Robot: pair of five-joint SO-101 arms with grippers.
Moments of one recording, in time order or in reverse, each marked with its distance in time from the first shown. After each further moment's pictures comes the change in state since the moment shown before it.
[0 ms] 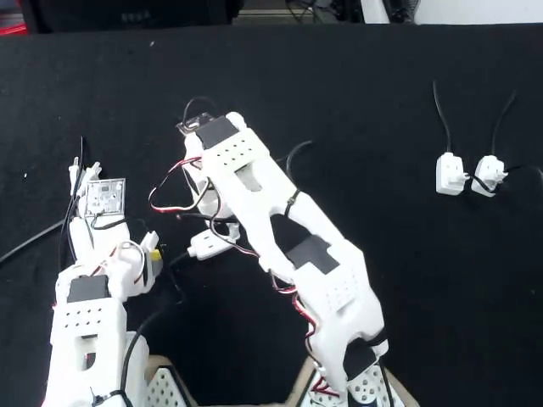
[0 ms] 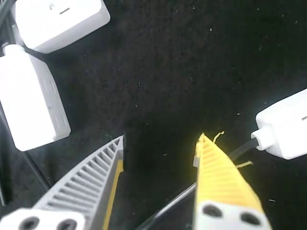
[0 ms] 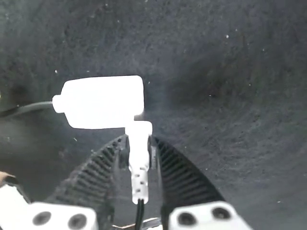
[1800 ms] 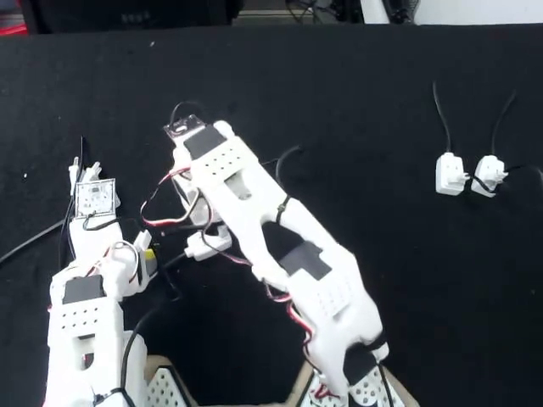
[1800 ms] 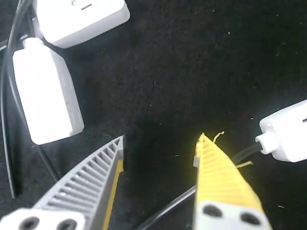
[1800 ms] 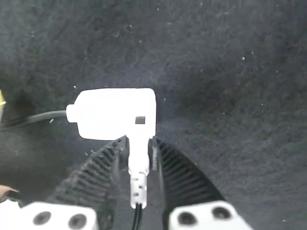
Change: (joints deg) left arm -3.0 0.0 0.0 0.0 -0.1; right arm -2.8 3.9 1.2 -7.0 -0.2
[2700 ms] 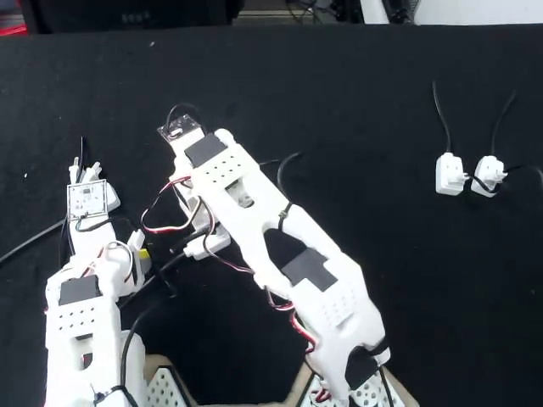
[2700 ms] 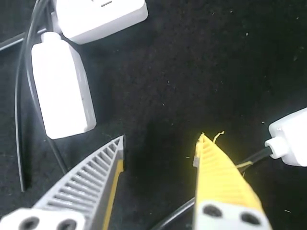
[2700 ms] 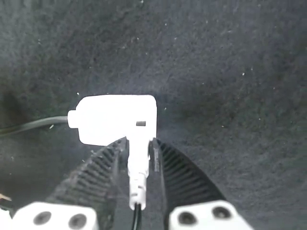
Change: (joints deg) left arm -2.7 0.0 0.0 0.0 0.1; right arm -0.1 -0.4 4.0 -6.3 2.8
